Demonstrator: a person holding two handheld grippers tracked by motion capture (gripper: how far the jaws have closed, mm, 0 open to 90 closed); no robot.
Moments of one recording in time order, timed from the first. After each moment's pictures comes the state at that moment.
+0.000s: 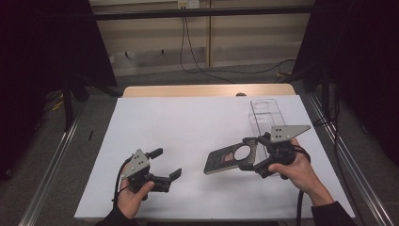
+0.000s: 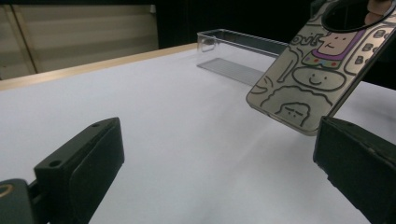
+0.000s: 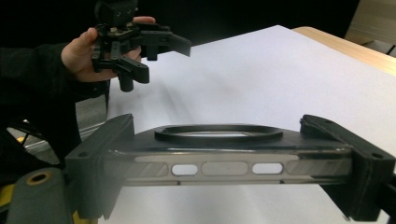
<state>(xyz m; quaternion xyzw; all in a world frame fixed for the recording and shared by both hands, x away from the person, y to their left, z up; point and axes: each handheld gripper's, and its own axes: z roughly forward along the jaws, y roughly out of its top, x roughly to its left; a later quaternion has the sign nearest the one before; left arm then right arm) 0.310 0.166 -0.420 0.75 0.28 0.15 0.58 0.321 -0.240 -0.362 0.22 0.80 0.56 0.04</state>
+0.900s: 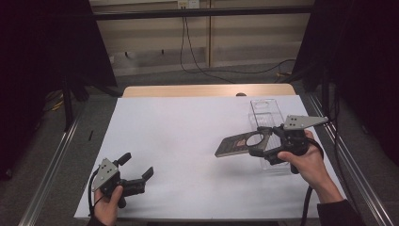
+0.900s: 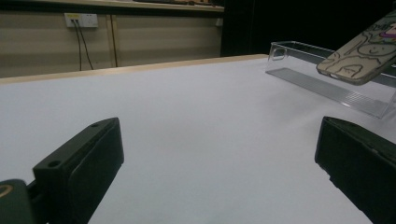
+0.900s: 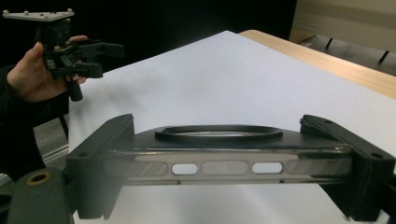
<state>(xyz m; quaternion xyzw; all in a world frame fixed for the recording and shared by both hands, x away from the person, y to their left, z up) 0.291 0.231 -0.428 0.69 0.37 0.23 0.57 0.329 -0.269 -0.344 0.29 0.78 0.55 0.09</state>
